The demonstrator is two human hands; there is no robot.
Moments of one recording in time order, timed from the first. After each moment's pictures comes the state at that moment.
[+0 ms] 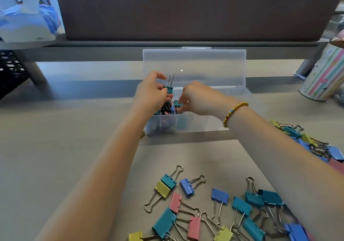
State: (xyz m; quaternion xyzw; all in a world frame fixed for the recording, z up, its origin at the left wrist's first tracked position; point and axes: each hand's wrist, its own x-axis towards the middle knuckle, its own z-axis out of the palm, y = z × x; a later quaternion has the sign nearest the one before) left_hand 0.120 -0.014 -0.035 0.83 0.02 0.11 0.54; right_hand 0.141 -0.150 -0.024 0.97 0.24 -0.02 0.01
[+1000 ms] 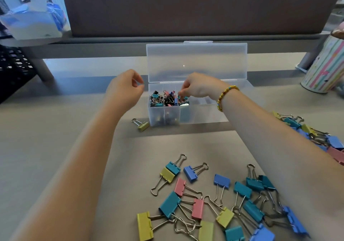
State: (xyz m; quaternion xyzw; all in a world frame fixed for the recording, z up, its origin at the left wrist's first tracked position) left_hand 0.100 0.045 -0.032 0.93 0.03 0.18 0.30; right_hand 0.145 -0.142 -0.015 0.97 0.13 -0.10 -0.19
